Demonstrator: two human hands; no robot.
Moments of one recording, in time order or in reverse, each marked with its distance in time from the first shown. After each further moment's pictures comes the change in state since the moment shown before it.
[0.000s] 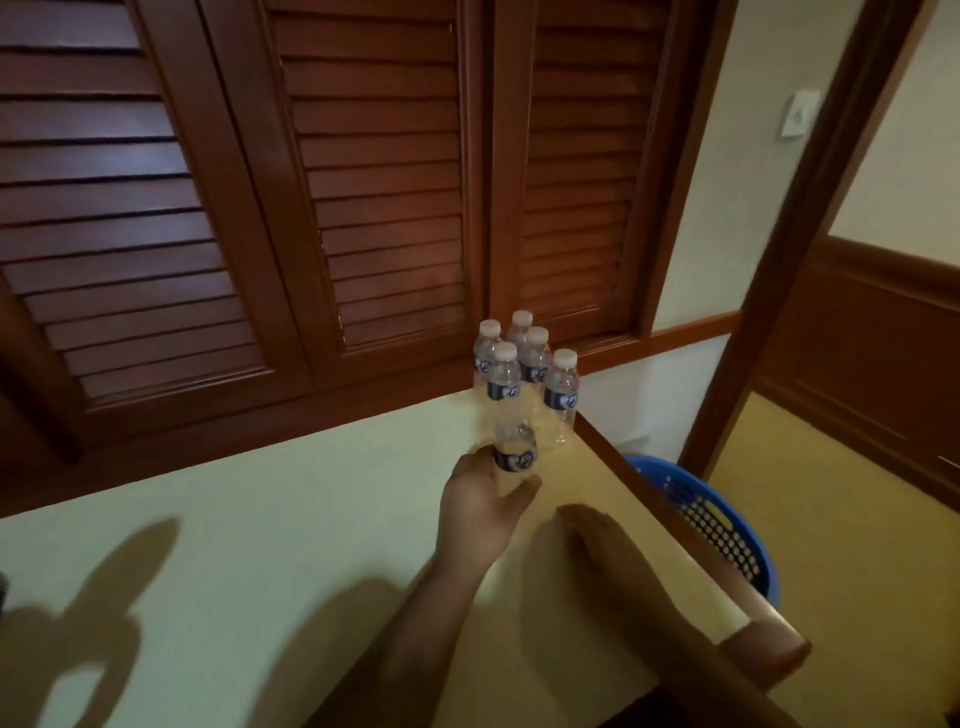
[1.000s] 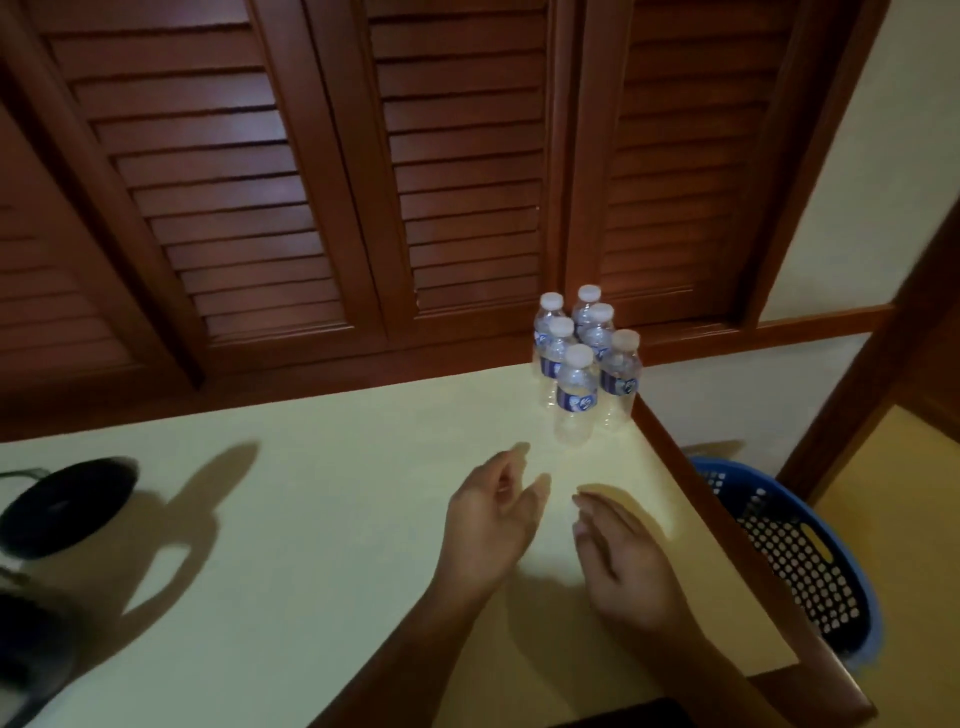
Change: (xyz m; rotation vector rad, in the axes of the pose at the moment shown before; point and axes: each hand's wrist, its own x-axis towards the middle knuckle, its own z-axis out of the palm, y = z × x) left_hand -0.062 0.024 -0.021 -0.125 0.062 -0.237; right_hand 0.000 0.010 0.014 0.191 0.149 -0.273
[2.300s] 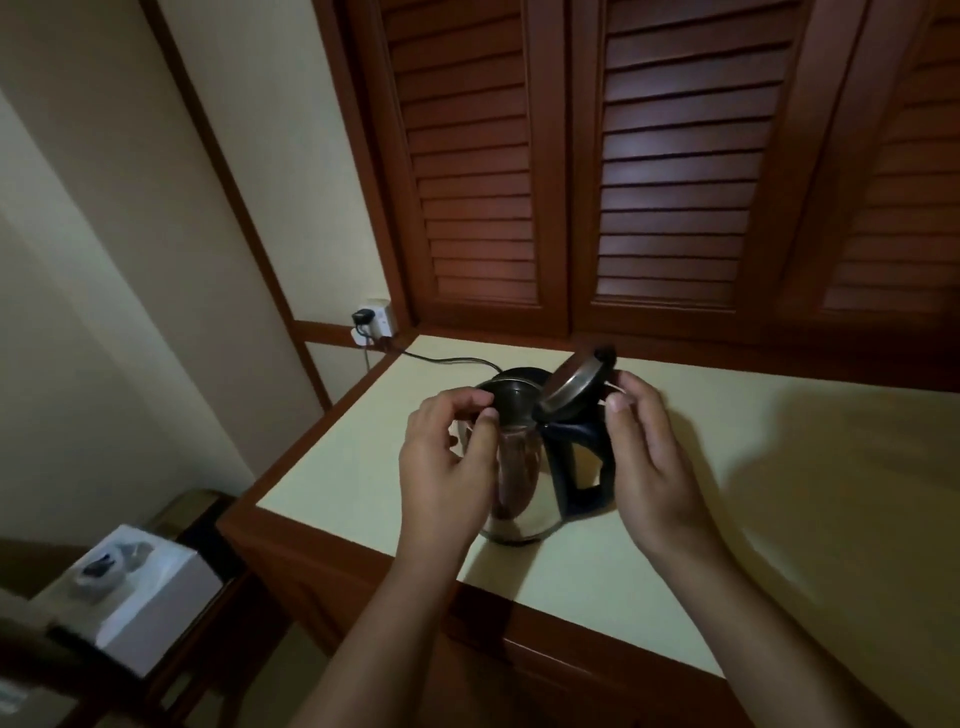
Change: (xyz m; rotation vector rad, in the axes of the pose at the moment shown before) left_hand -0.187 -0.071 -0.424 0.110 0.800 0.018; right_hand -0.059 -0.402 0.182 0.792 -0.250 -0.223
